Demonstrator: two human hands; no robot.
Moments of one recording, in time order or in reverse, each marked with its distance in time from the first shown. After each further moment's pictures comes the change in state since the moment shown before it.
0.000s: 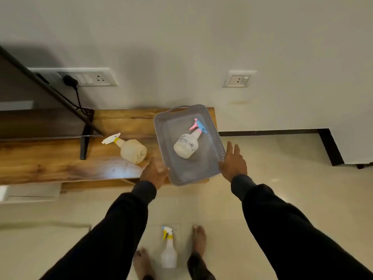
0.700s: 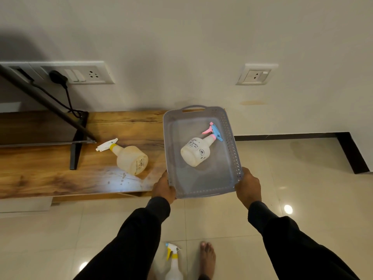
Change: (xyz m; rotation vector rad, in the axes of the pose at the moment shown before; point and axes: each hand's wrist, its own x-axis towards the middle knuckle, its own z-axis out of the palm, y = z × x) left_hand 0.079 -0.038 0.046 -0.154 0.022 -0.021; right_hand 0.028 0.033 0.079 0.413 0.047 0.144
